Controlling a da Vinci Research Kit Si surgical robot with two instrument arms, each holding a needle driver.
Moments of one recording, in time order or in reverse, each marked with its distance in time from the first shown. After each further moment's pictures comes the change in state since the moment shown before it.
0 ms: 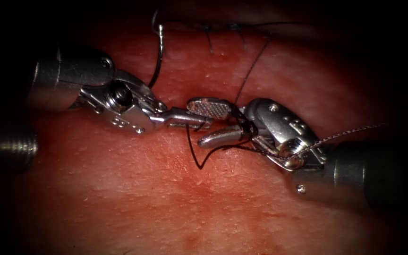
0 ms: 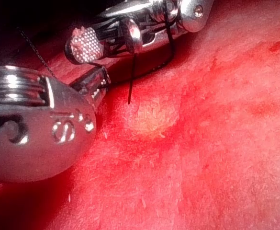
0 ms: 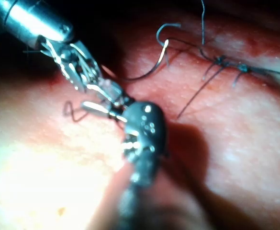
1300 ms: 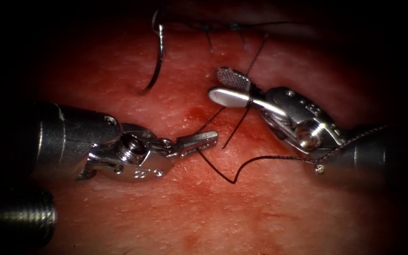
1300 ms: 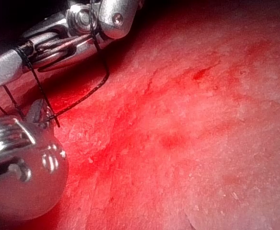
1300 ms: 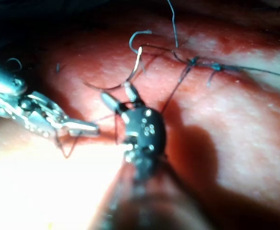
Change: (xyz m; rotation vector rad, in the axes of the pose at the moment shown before) right arm 0.001 0.000 -0.002 -0.577 -0.114 0.102; left arm 0.004 0.002 0.001 0.177 -0.481 -0.119
